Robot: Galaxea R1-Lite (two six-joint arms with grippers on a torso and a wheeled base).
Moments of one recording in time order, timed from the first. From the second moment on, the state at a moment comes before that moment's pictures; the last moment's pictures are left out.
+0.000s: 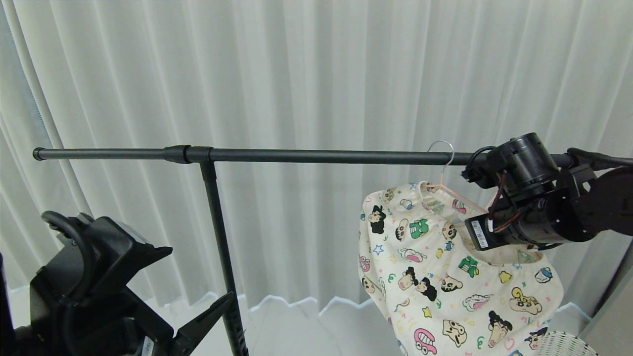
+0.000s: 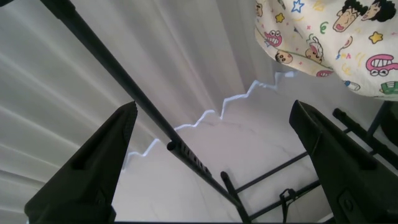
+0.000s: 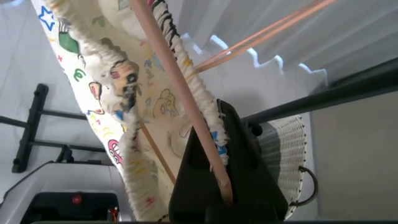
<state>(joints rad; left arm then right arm) -0.68 1.09 -0.46 -0.23 0.27 0.23 0.52 1.70 -1.16 0.30 -0.41 0.15</state>
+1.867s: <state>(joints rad) -0.60 1.05 -0.43 -0.23 0.32 0.26 0.62 1.51 -1.17 0.40 -0.36 0.24</state>
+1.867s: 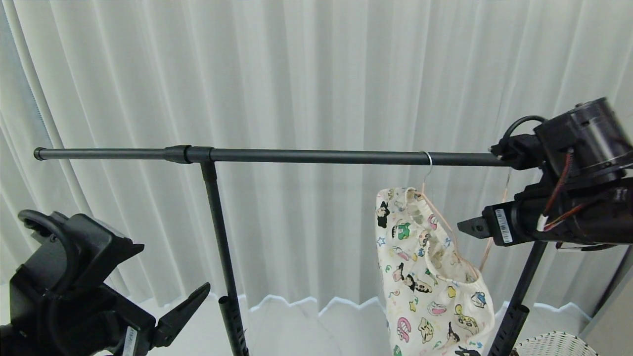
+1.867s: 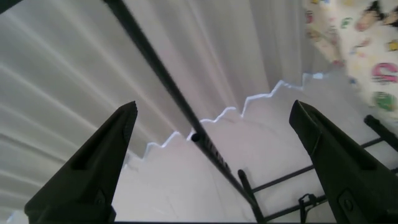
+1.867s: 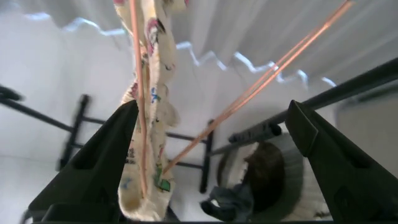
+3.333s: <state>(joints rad) -0.10 0.60 0.00 -0.05 0.42 0.23 0.11 0.76 -0.26 0.33 -0.37 -0.11</state>
